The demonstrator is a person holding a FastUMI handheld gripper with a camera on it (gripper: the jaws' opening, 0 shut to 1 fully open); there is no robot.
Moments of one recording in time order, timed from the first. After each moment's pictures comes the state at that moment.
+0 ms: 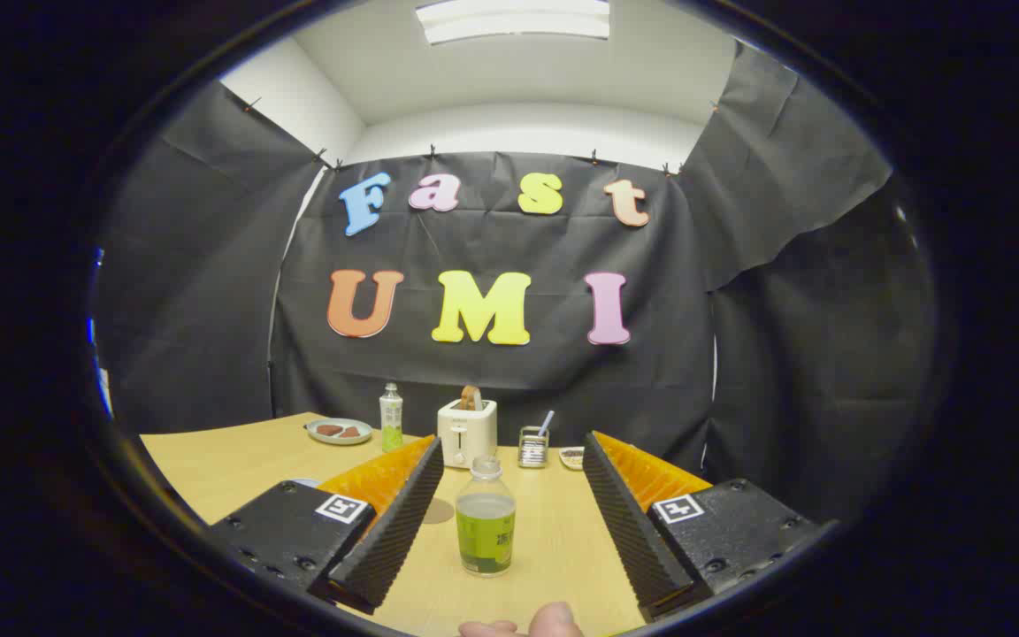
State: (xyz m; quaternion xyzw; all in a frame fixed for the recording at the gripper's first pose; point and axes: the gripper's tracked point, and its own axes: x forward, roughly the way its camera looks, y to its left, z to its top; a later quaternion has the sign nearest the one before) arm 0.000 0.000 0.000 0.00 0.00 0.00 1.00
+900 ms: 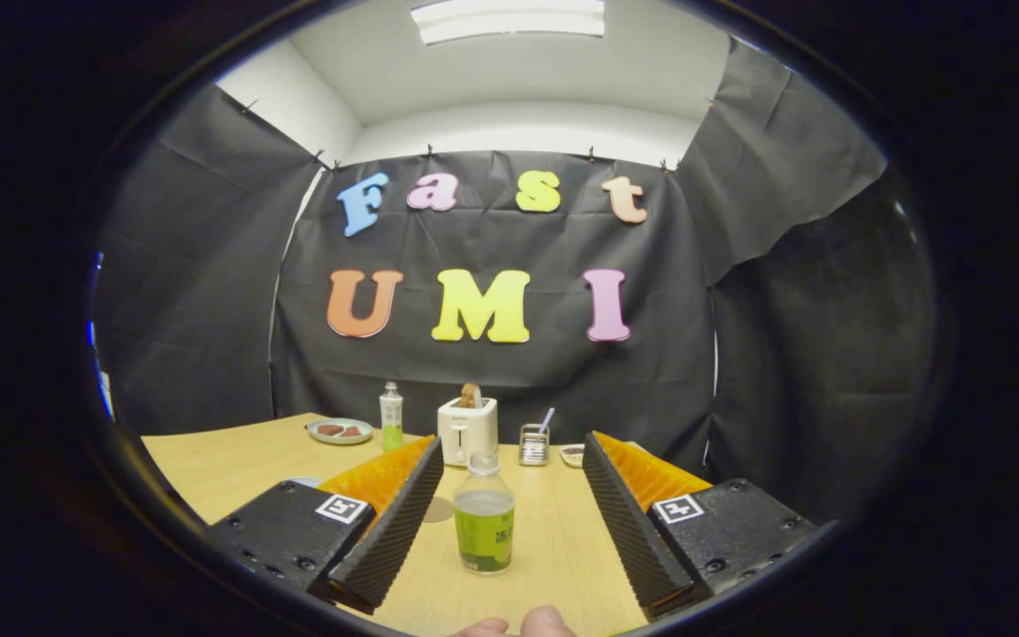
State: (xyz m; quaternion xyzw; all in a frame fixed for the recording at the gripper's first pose) arm 0.003 -0.003 -0.008 0.01 0.01 0.01 1.00
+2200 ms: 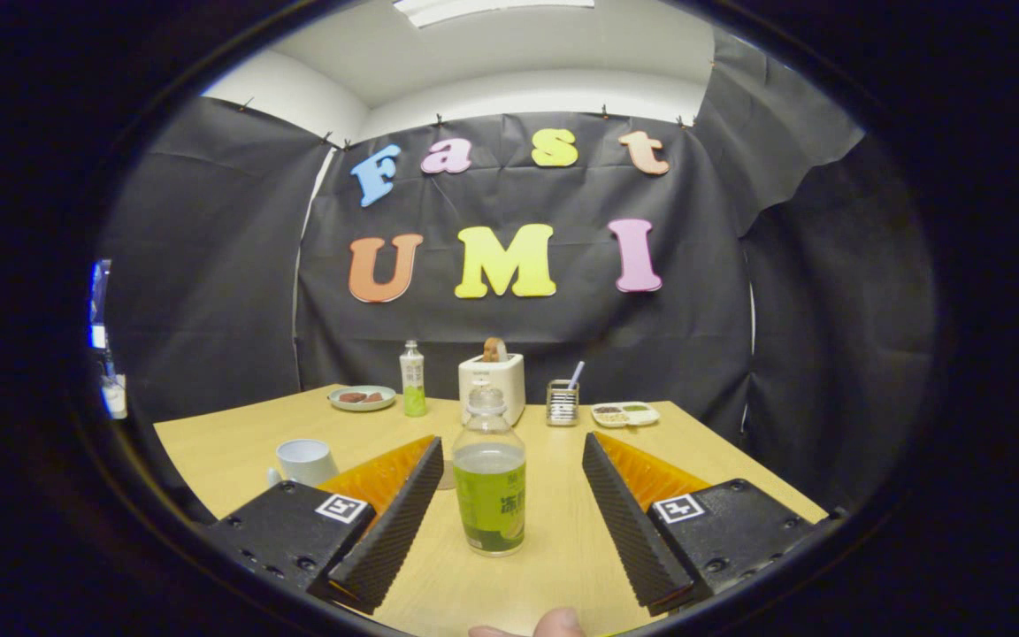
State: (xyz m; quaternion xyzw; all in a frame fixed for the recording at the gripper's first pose) arm 0.039 0.003 -0.076 0.02 0.07 0.07 1.00
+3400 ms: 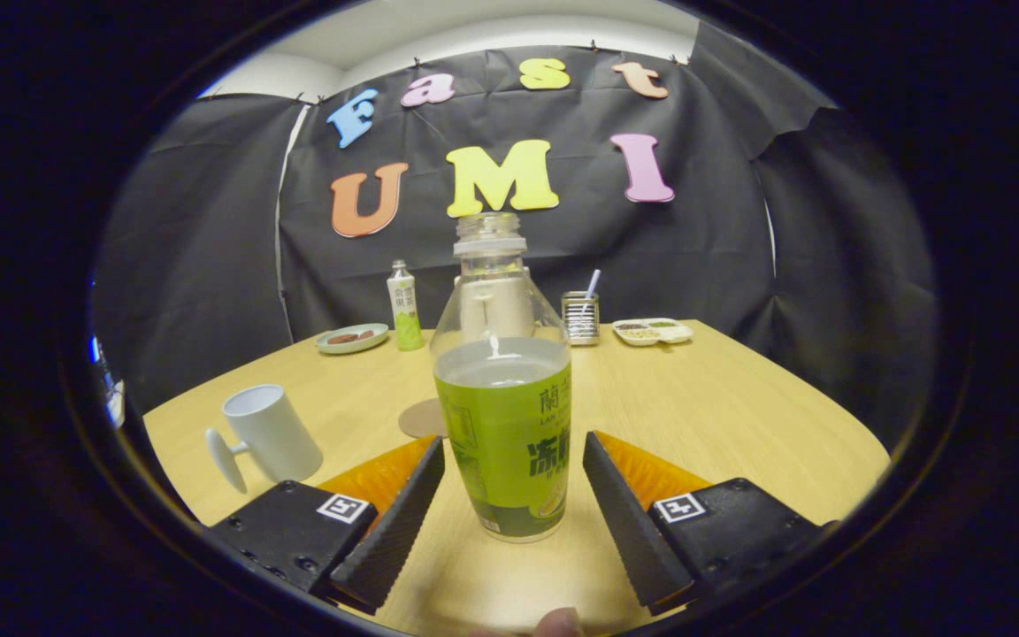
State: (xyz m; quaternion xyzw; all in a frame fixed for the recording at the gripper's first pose) arm 0.106 0.027 -0.172 0.05 0.19 0.07 0.98
